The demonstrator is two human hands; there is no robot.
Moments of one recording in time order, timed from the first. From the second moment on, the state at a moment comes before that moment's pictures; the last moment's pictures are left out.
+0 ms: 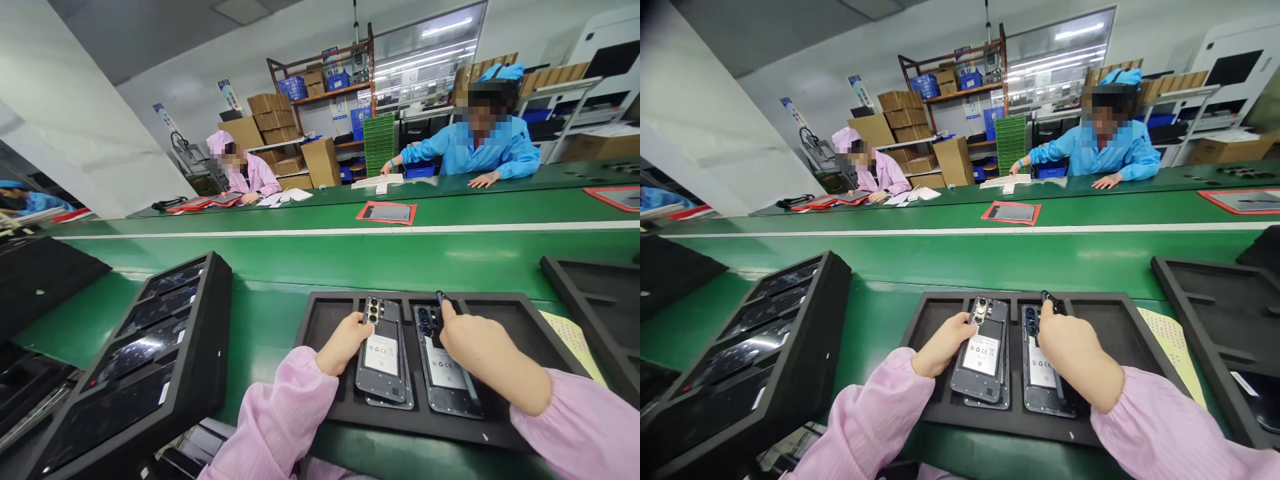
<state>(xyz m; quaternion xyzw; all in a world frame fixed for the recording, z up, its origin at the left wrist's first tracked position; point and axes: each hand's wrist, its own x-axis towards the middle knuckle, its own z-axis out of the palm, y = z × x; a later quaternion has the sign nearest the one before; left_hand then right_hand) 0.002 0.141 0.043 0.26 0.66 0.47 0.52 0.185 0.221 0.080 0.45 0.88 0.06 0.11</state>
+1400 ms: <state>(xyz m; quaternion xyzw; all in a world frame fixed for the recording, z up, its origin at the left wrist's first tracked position) -0.008 0.152 0.027 0.32 0.78 0.22 0.49 0.234 0.269 0.046 0.44 0.80 -0.36 0.17</state>
